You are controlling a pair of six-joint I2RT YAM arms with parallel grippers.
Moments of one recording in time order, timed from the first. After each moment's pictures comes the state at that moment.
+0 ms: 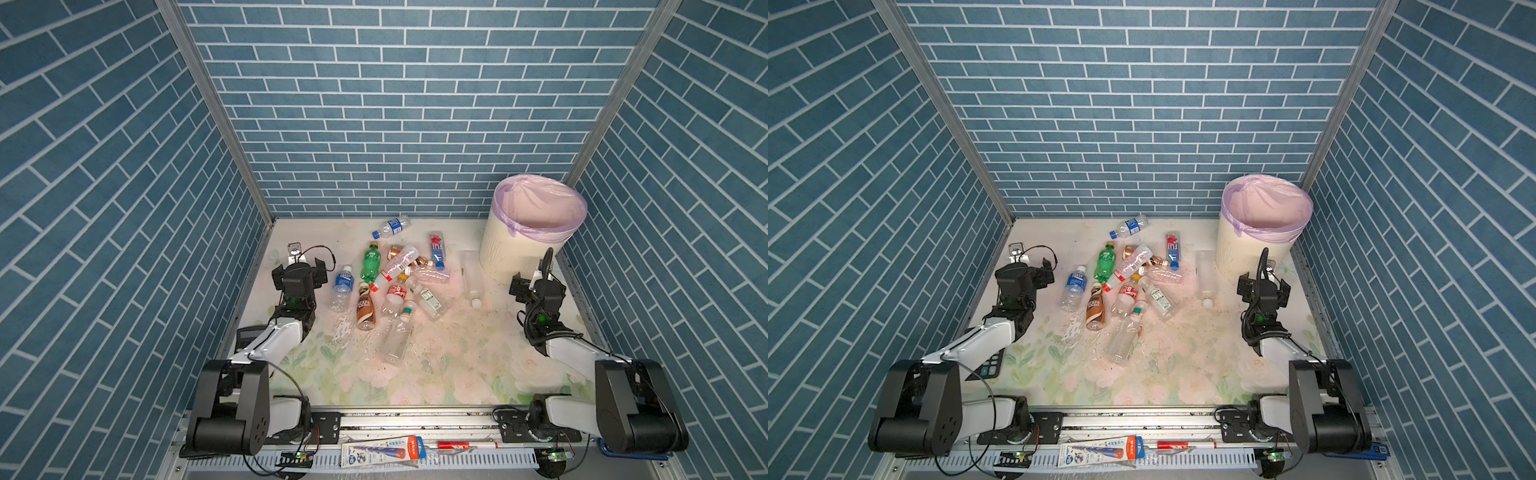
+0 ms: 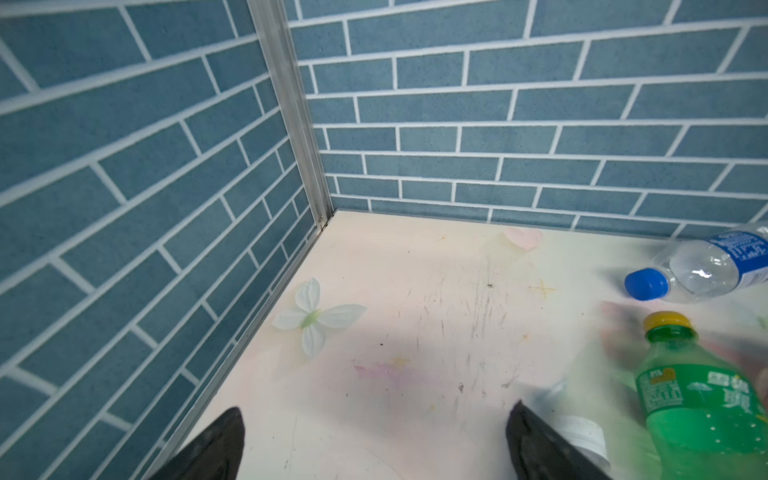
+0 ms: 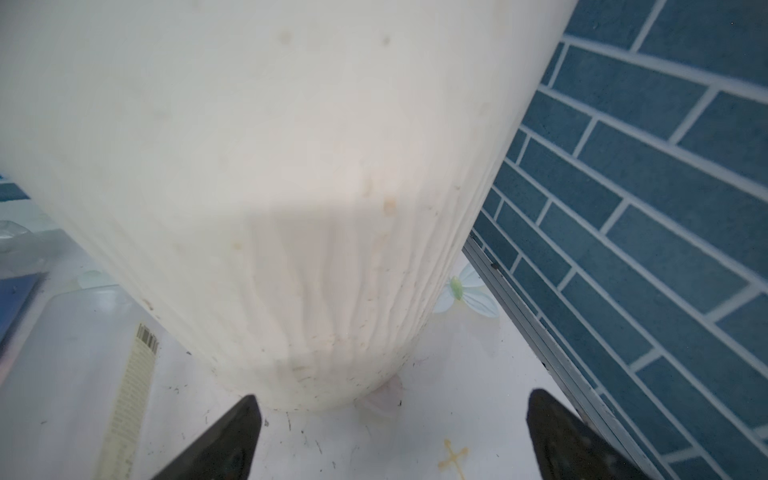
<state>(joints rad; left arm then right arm) -0.09 1.26 0.64 0.29 -0.40 -0.08 0.10 1.21 0.40 0.52 0.38 0.05</state>
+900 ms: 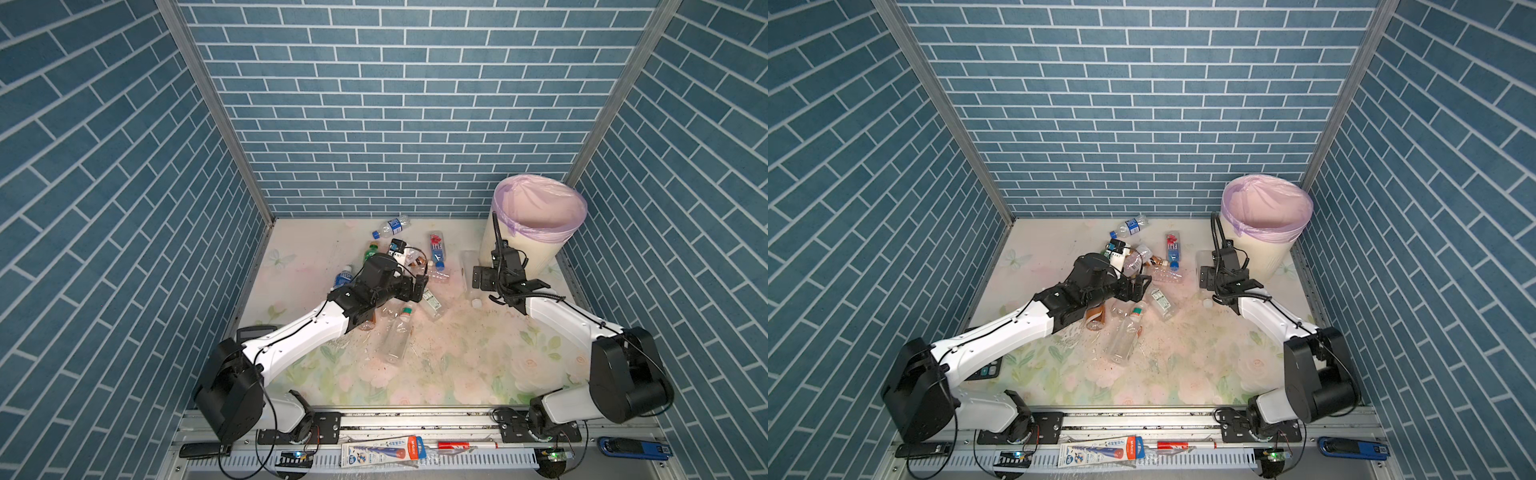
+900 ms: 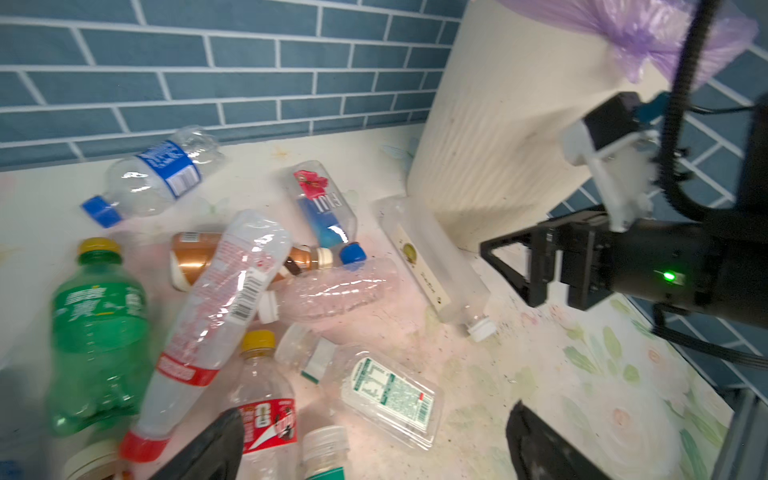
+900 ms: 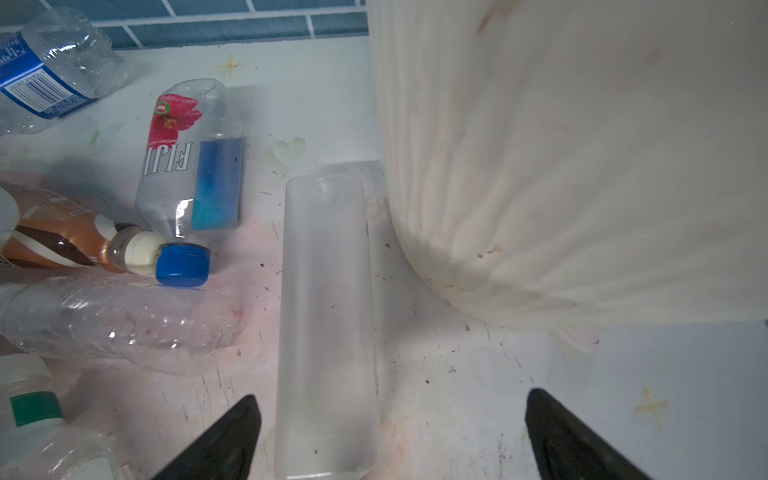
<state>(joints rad) -0.75 1.42 1.02 -0.09 0.01 -0.32 0.37 1.49 0.92 -0.22 0.24 0.28</state>
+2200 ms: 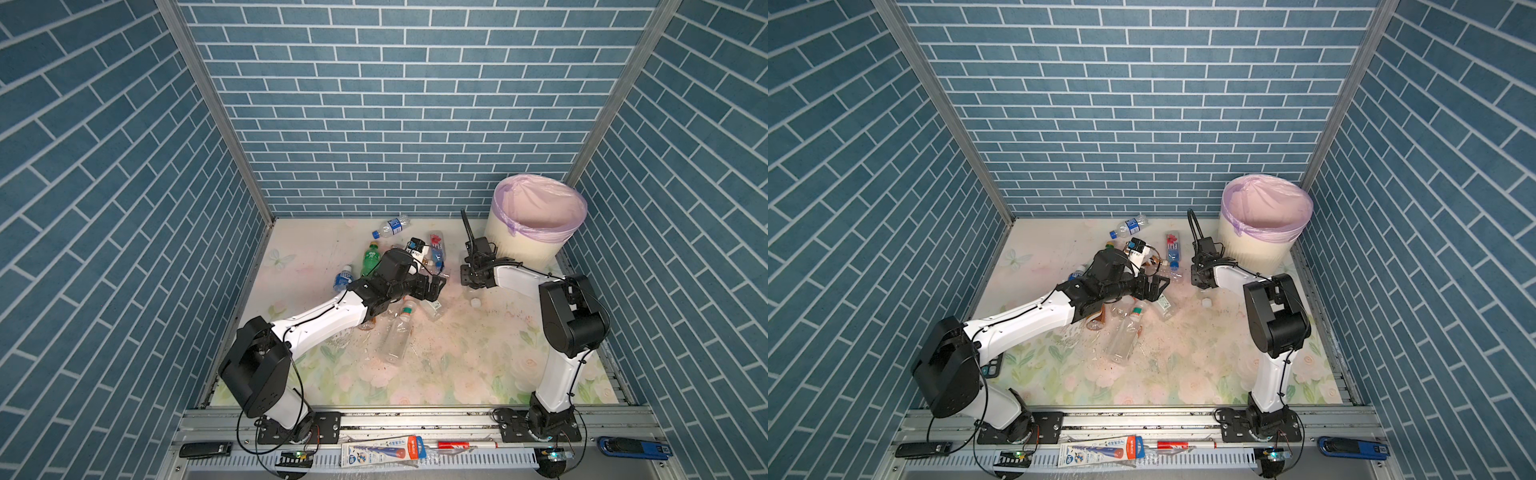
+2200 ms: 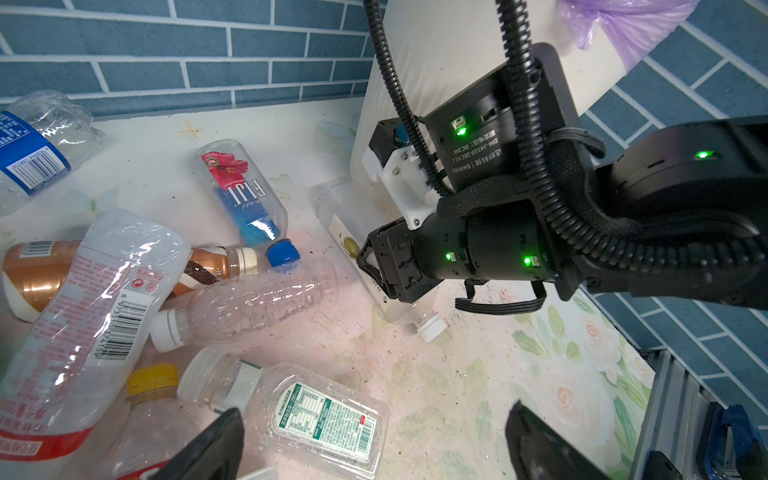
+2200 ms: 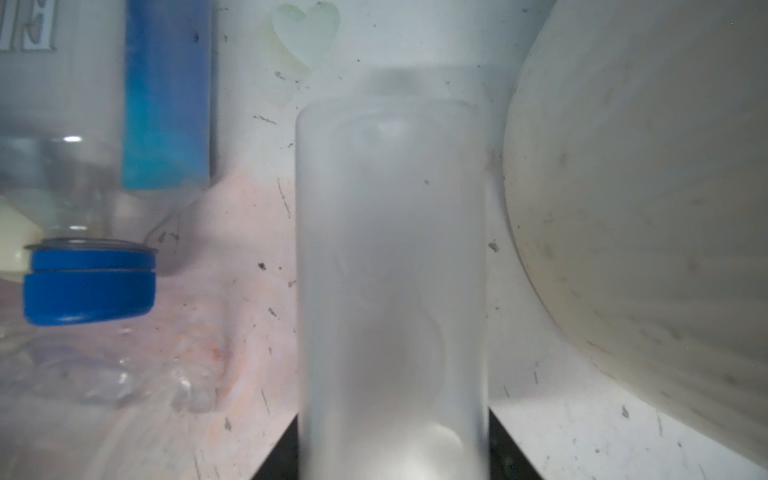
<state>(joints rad) -0.77 1.55 1.11 -0.06 0.12 -0.35 0.39 1.88 1.22 -0.36 0.16 0.26</state>
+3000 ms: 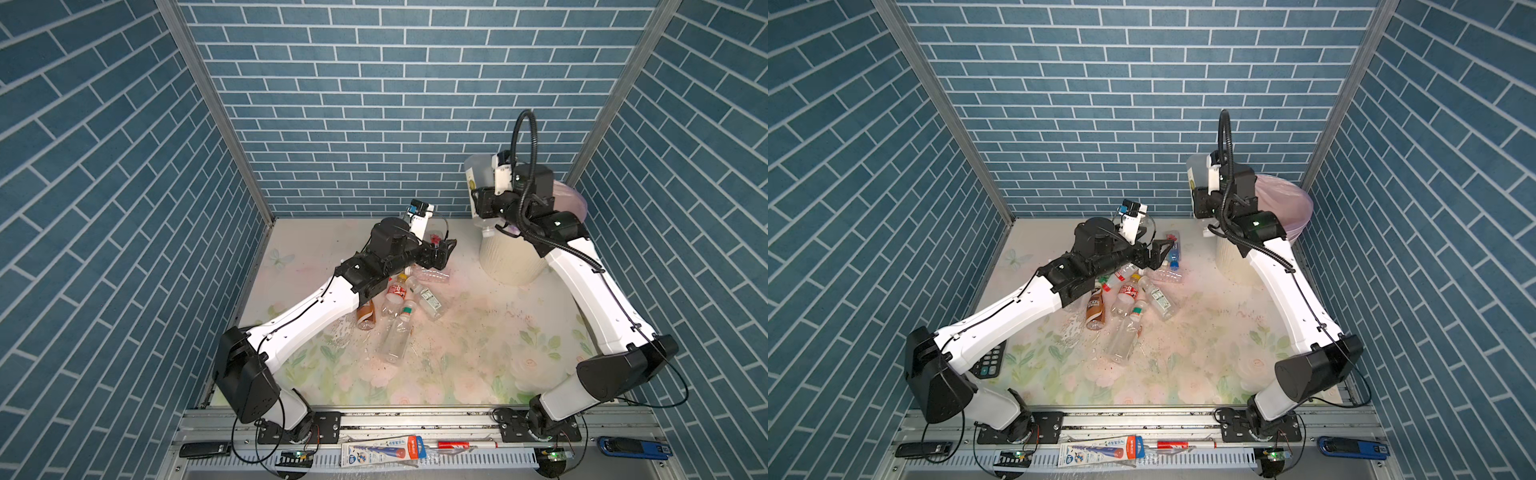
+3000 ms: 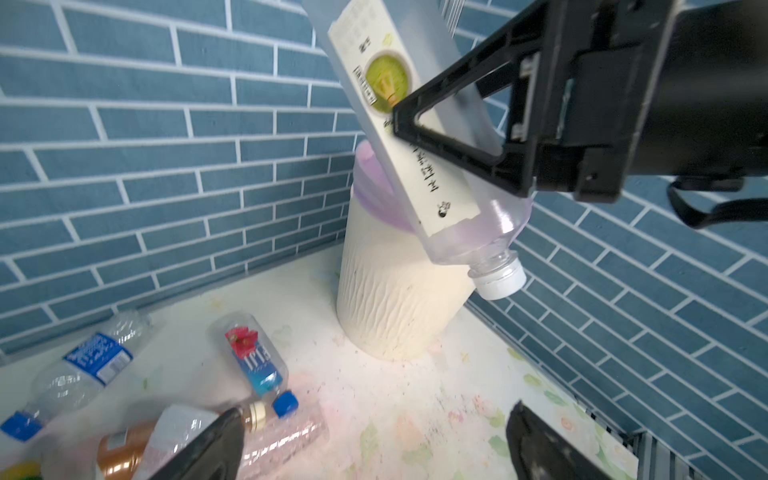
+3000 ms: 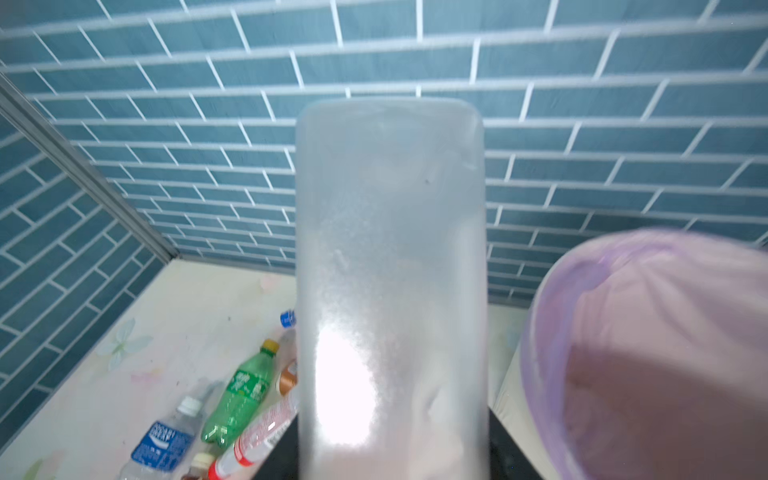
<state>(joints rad) -0.77 1.53 1.46 -0.10 0.08 -0.24 0.42 1.54 1.90 -0.62 0.09 0.09</state>
